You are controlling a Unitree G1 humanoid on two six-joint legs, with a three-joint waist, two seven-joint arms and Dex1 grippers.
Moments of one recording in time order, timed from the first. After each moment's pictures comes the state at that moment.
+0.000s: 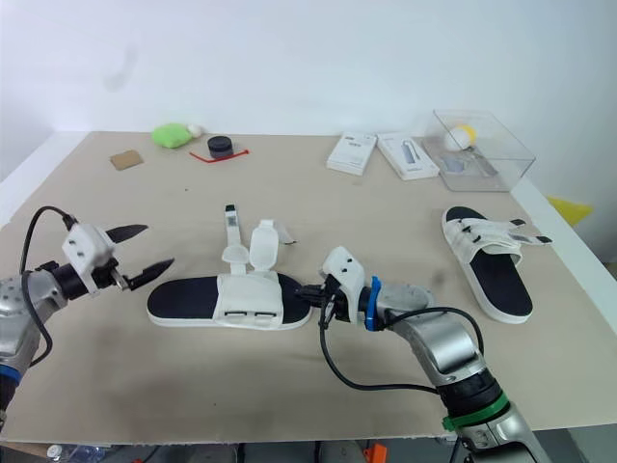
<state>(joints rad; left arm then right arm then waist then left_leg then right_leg) -0.32 0.80 0.06 0.30 -0.60 0.09 -0.83 -0.35 -0.52 0.27 -0.20 0.34 0.60 0.79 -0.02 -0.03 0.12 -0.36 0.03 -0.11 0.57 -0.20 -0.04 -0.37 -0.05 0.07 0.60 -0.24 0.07</state>
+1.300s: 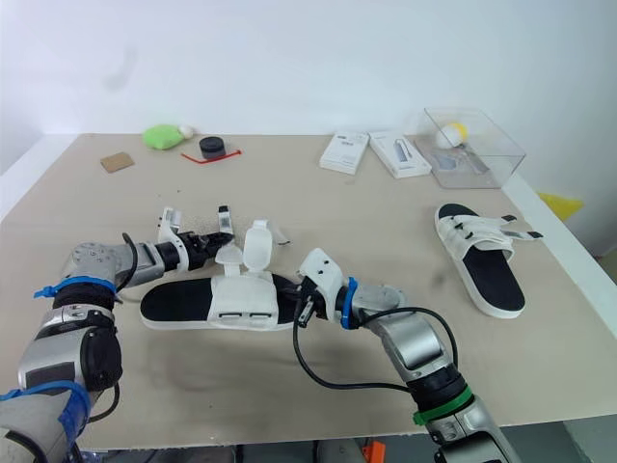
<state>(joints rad) -0.89 0.39 0.45 0.90 -0.82 1.09 -0.35 -0.39 -0.40 0.32 -0.14 0.22 0.57 0.76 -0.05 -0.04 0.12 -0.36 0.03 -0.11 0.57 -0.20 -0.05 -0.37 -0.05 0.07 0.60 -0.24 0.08</state>
